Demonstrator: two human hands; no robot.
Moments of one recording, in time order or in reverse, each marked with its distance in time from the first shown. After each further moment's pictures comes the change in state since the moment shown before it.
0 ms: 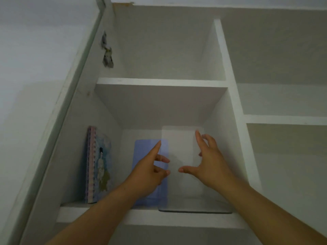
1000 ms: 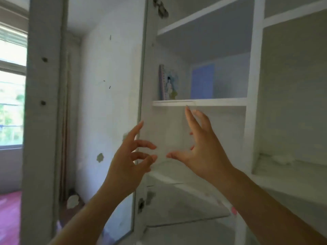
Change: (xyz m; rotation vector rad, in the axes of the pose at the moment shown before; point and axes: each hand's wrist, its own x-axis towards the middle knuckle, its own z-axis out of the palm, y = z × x) left_hand -0.344 0.160 0.106 0.511 0.560 -0.246; right_hand -0.267 -0.040 -0.064 0.712 -0.333 -0.337
